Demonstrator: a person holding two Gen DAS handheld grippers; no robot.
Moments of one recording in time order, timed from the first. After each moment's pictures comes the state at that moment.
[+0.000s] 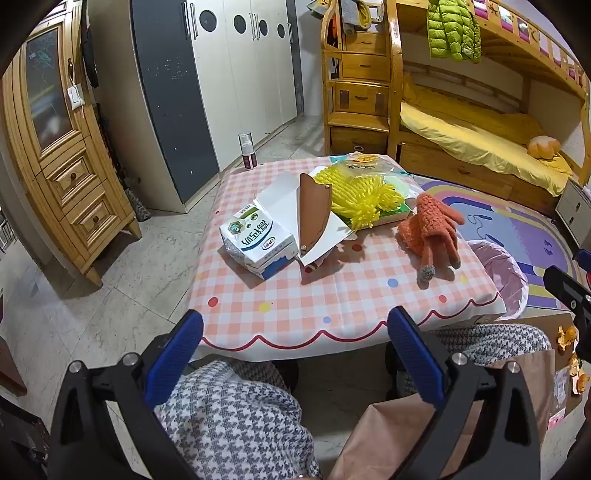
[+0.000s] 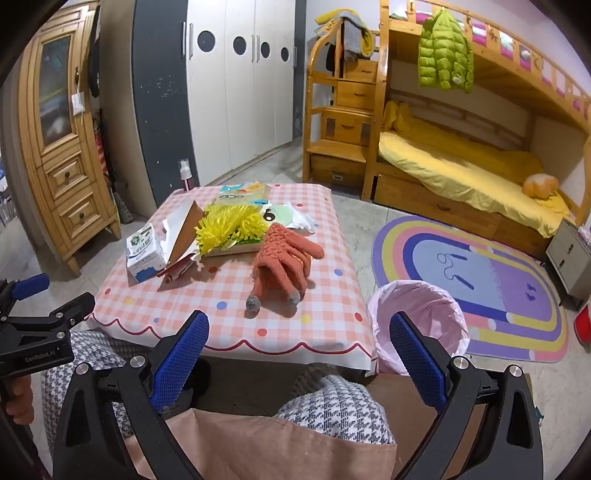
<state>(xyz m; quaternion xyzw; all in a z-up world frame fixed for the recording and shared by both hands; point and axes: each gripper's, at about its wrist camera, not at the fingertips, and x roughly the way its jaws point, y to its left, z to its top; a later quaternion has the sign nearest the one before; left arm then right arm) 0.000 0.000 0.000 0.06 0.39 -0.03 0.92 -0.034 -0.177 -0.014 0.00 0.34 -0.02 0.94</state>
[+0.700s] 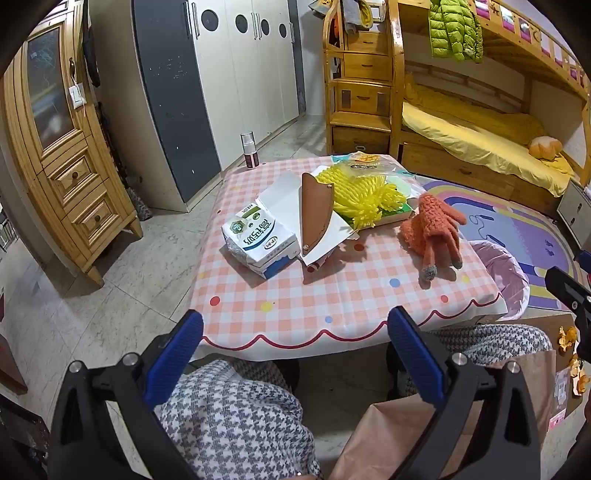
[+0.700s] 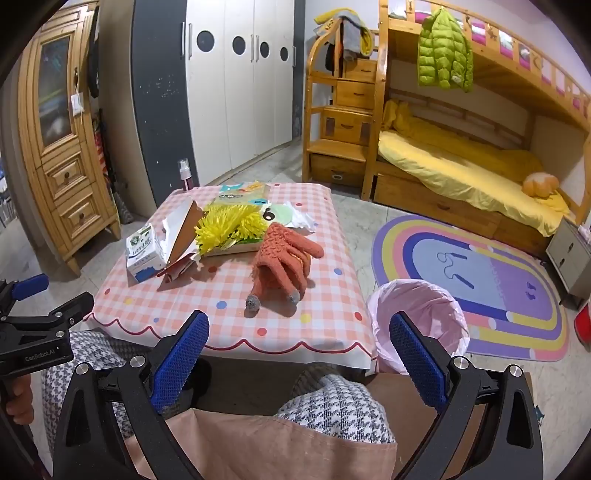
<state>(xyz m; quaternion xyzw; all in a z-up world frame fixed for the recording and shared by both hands) 0.001 0.004 -0.001 0.06 0.39 -0.03 0.92 -0.032 -0.178 -0.016 0.01 0.34 -0.02 0.94</state>
